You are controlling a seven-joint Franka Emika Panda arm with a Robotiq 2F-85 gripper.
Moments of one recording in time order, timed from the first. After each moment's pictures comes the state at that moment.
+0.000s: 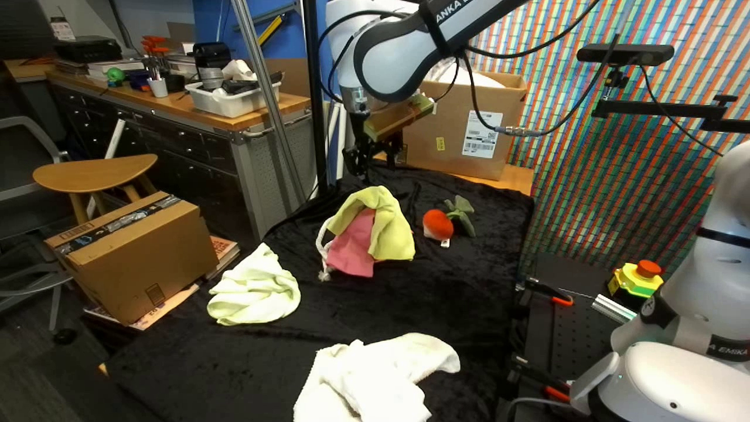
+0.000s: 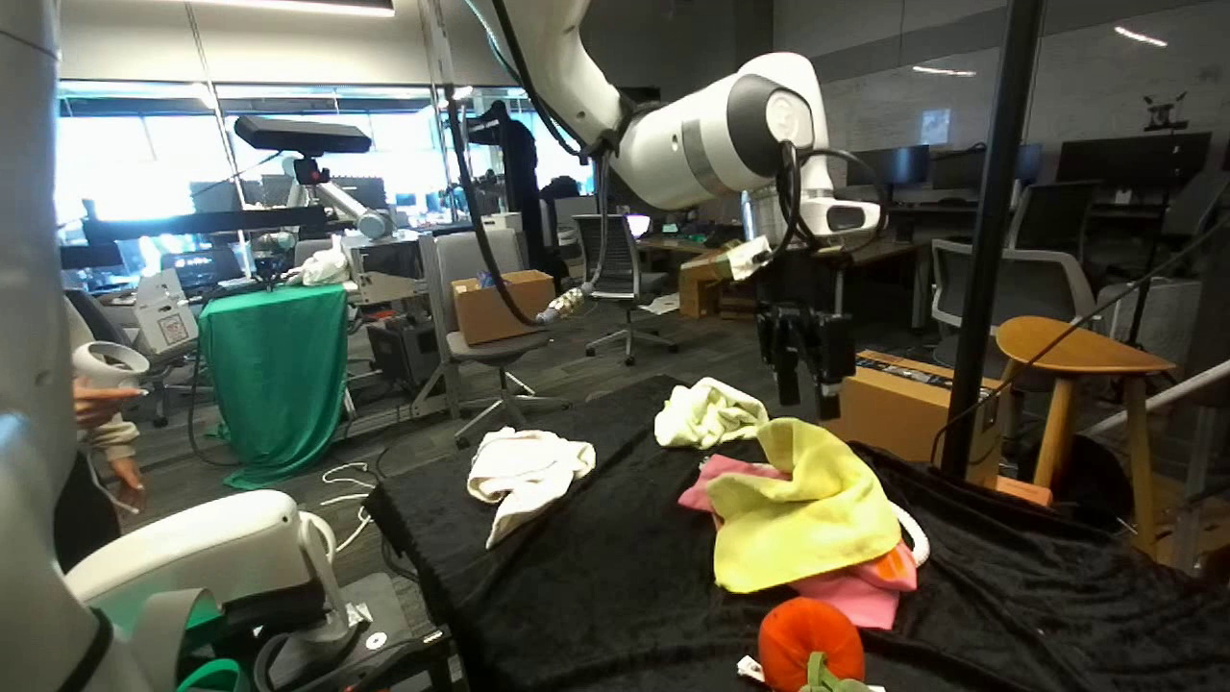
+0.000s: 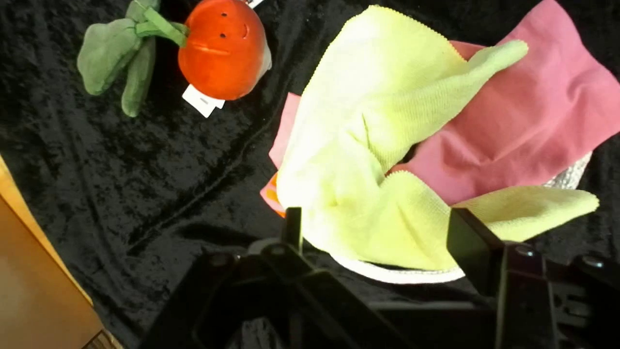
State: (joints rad) arm 0.10 0.26 -0.06 -1.90 -0.26 2.08 0.55
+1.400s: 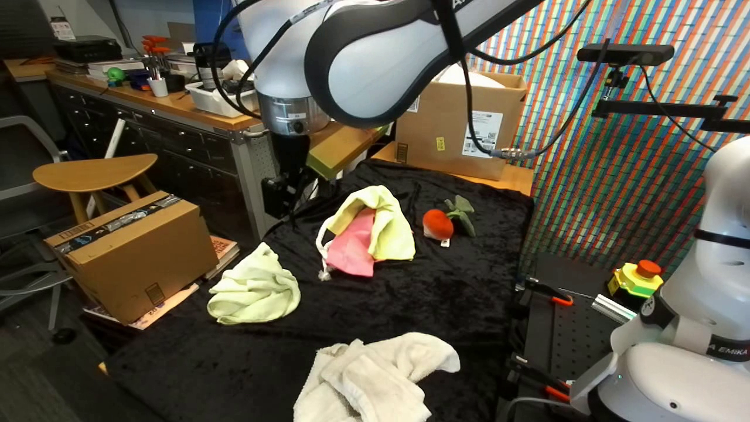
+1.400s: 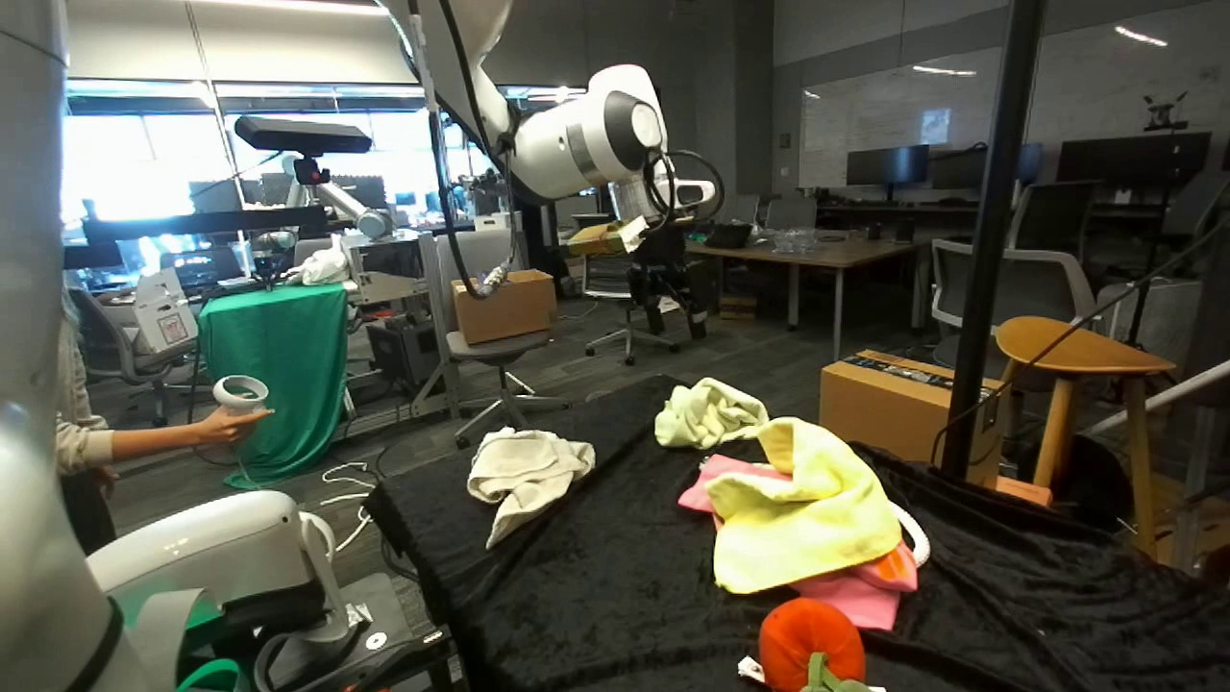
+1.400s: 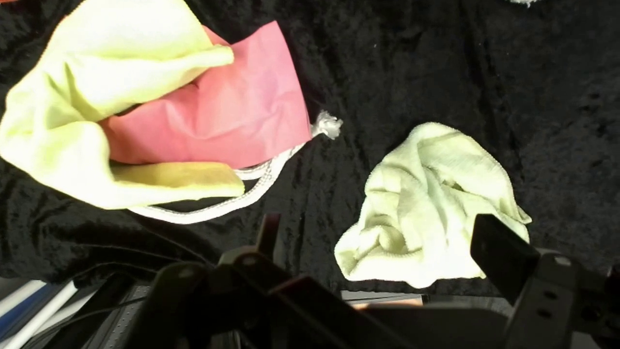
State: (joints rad) arm 0.25 0.28 0.14 -1.84 -0.29 2.18 0.55
